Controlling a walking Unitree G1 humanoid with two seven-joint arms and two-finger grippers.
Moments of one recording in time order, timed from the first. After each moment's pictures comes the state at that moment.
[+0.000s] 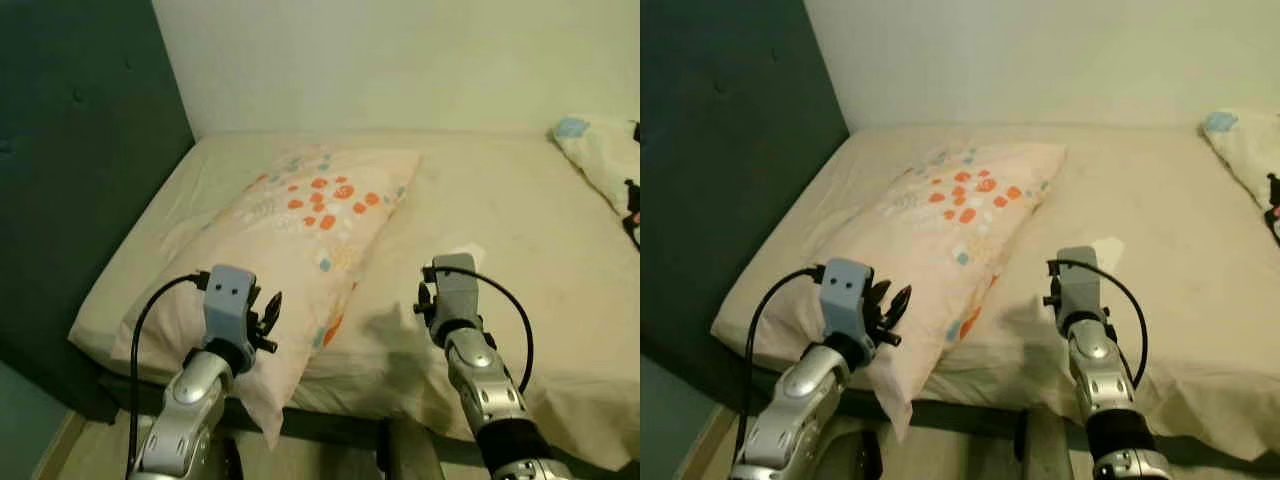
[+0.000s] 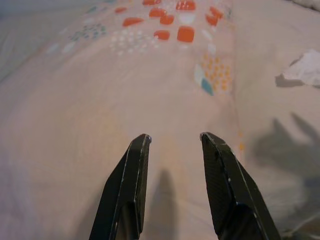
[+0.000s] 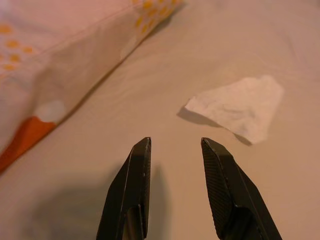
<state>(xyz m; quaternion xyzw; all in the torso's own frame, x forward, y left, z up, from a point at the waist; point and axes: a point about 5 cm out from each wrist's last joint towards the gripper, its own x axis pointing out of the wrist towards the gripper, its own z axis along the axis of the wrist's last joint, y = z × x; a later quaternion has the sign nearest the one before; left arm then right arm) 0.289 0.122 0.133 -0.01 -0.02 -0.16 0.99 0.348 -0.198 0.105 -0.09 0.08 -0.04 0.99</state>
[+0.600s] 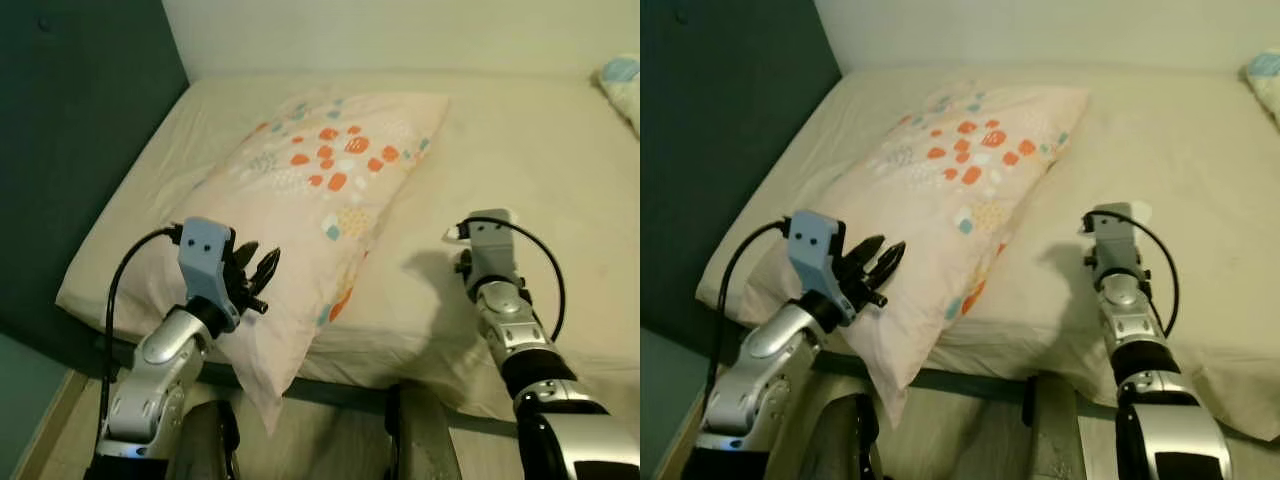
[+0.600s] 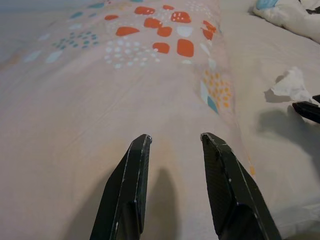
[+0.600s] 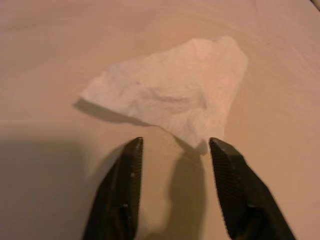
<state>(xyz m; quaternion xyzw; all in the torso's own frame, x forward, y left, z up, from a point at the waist) 0.295 0.138 0.194 -0.04 -0.10 -0.23 0.97 0.380 -0.251 0.150 -0.14 0.08 -0.17 0.97</state>
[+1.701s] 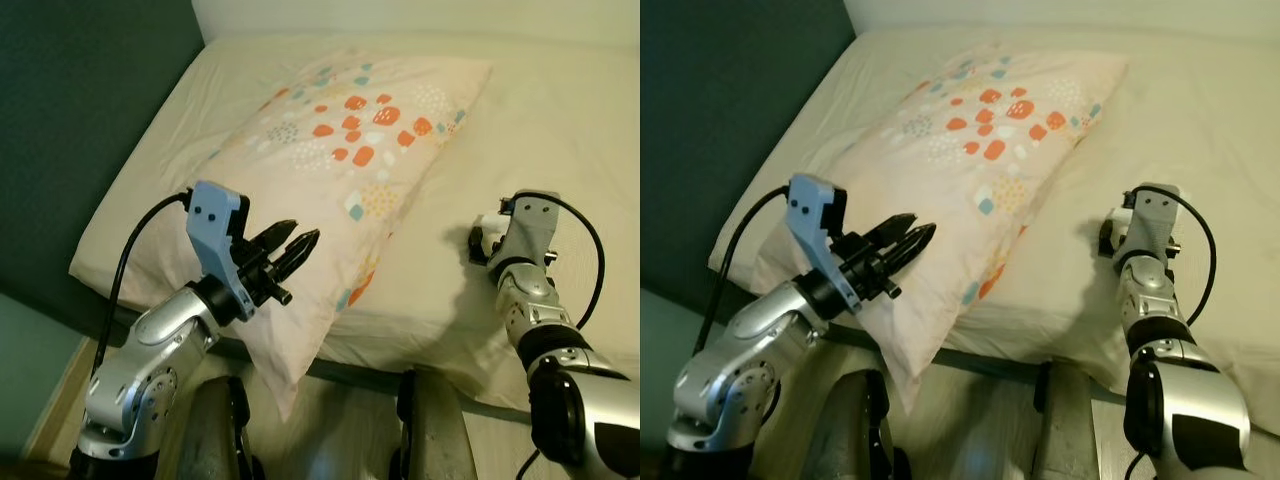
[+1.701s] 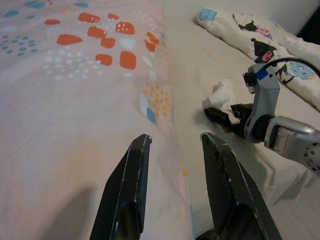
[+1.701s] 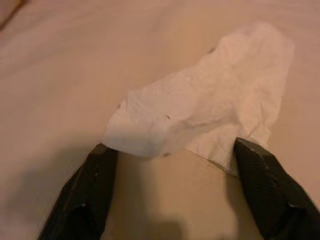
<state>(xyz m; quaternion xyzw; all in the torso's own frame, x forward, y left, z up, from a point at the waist) 0.273 0.112 0.240 -0.08 -0.12 -0.34 0.93 0.388 -0.267 0.173 -0.01 0.04 -0.16 0.99</state>
